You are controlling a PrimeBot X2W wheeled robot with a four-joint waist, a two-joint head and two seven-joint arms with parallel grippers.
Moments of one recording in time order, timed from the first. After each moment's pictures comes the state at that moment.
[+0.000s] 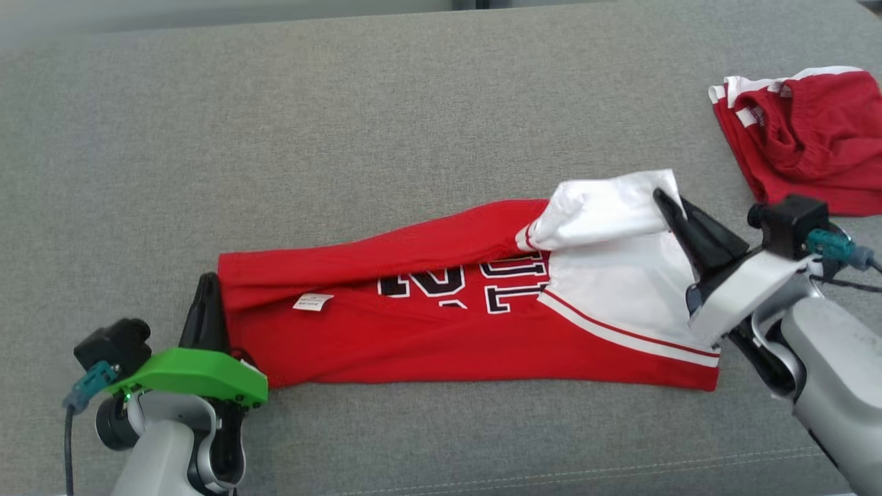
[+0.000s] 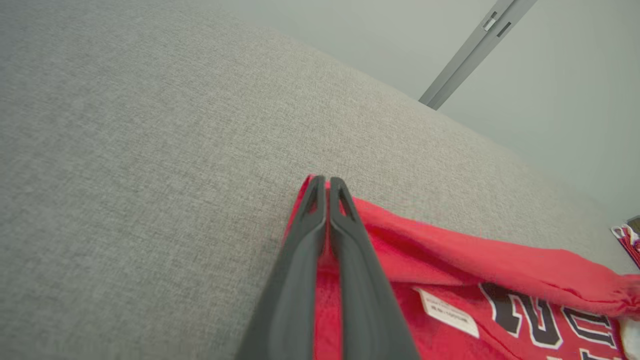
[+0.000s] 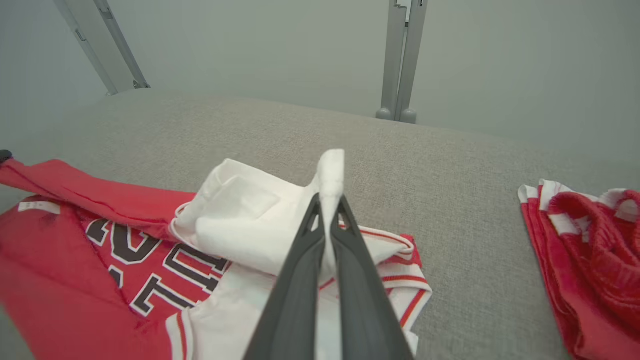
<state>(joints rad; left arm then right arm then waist) -0.25 0.09 -0.22 0.39 -0.74 0.08 -0.25 -0.46 -0.47 0.65 0.38 0.59 0.12 -0.26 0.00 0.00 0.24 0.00</state>
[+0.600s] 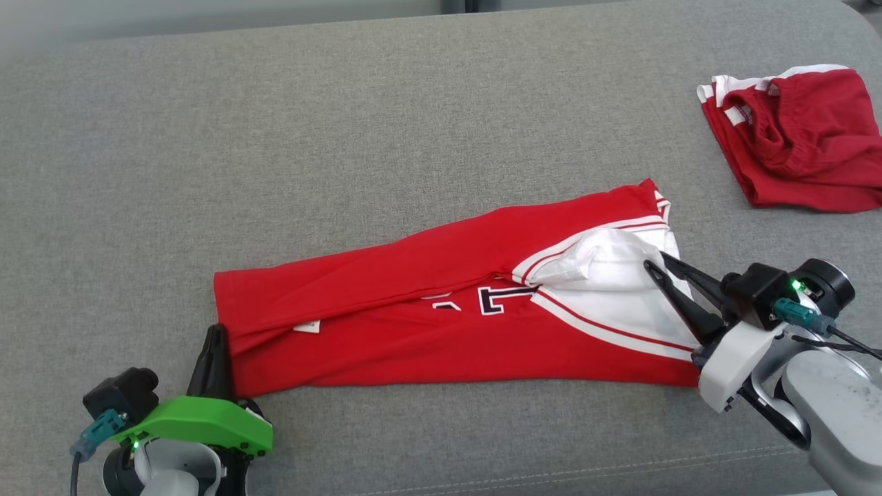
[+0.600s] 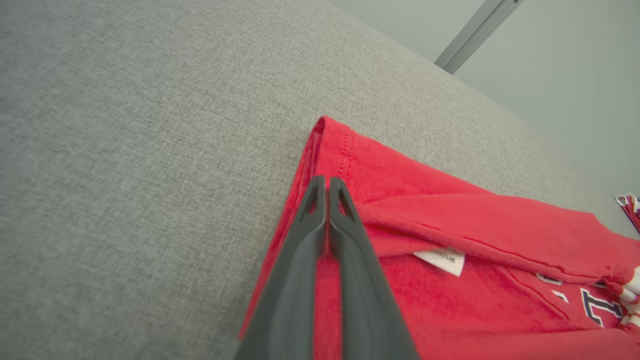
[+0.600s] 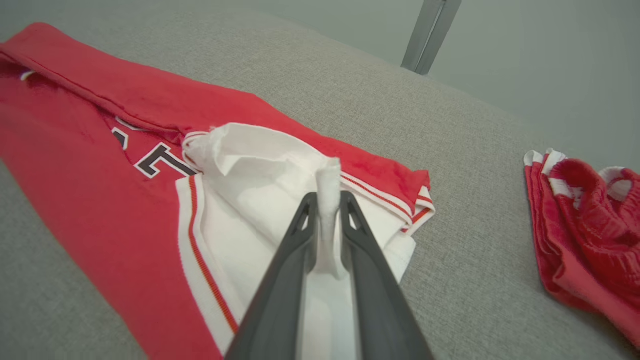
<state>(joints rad) -0.10 0.09 -0.21 0.31 -0.75 0.10 -0.24 -0.32 -0.51 0.67 0.33 0.35 0.12 -0.26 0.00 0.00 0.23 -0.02</state>
